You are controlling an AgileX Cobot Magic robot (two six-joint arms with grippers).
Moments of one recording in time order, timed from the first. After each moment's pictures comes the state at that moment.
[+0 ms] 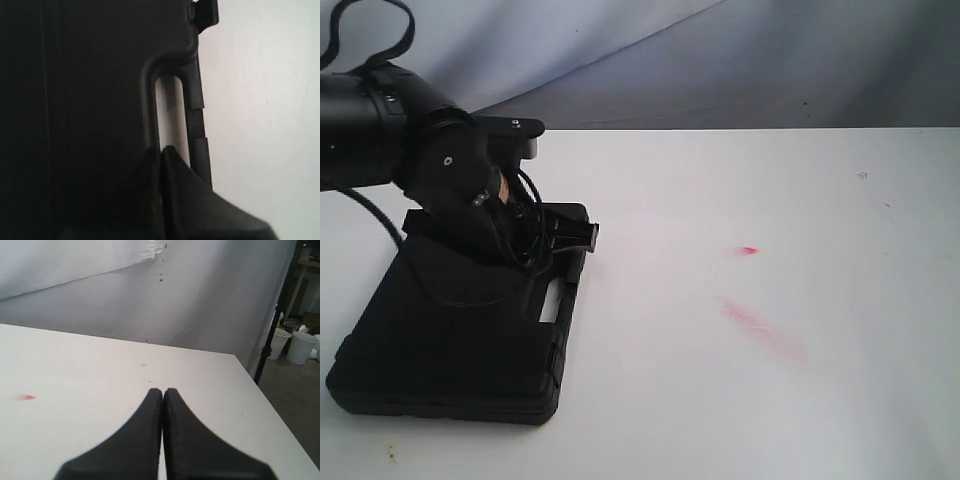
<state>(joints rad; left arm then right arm) -0.60 1.75 -1.15 0.21 0.72 -0.60 0.03 0.00 0.00 0.01 0.19 -0.18</state>
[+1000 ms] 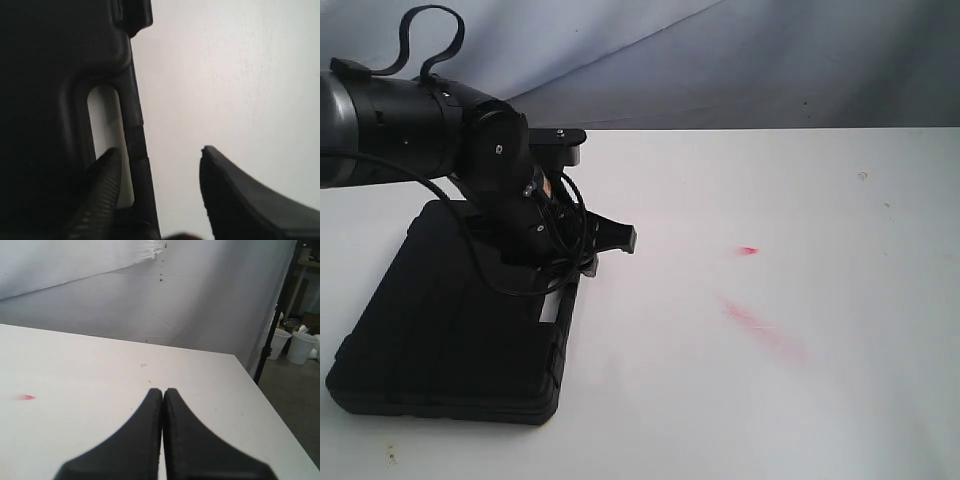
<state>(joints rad) -0.61 1.87 -1.24 0.01 0.69 -0.41 0.03 0.00 0.00 0.01 0.19 -0.18</state>
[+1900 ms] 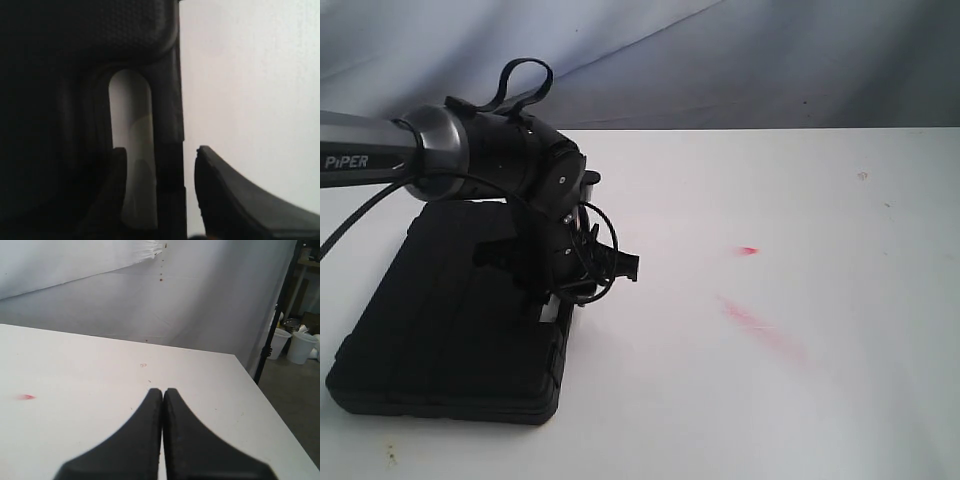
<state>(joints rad) -0.63 2.09 -1.39 0.14 0.85 -0.61 0.03 0.00 0.00 0.01 0.19 -0.18</state>
